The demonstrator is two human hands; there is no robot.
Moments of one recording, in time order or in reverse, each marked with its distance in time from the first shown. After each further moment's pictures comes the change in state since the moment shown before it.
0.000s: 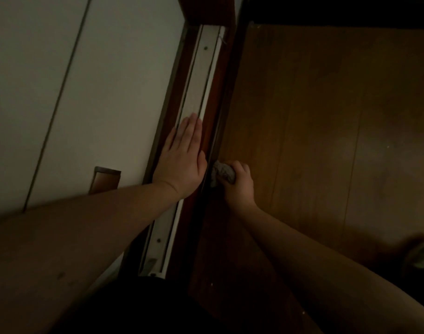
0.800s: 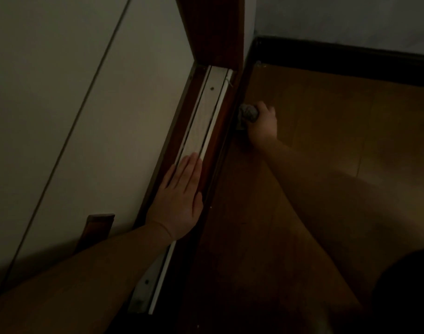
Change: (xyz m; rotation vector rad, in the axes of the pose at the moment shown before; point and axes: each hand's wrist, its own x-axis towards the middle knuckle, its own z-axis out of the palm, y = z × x) left_hand 0.002 -0.006 0.008 -0.066 0.042 0.017; right_hand 0.215 -0.094 -0.077 -0.271 0.141 -0.108
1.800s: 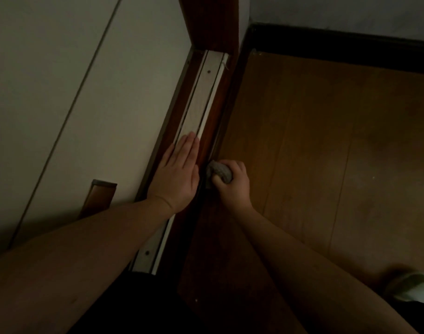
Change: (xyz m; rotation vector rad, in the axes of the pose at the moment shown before) left_hand 0.000 0.007 -0.006 0.036 -0.023 -0.050; right_hand -0.199 0.030 0.040 0.311 -0.105 -0.075
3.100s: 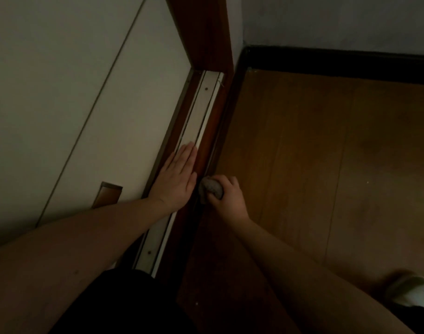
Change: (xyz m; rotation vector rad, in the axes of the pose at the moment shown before) left_hand 0.003 -0.008 -0.002 -0.031 -0.071 0.021; right_hand -0.016 -0.009 -0.008 -0.161 -0.200 0.000
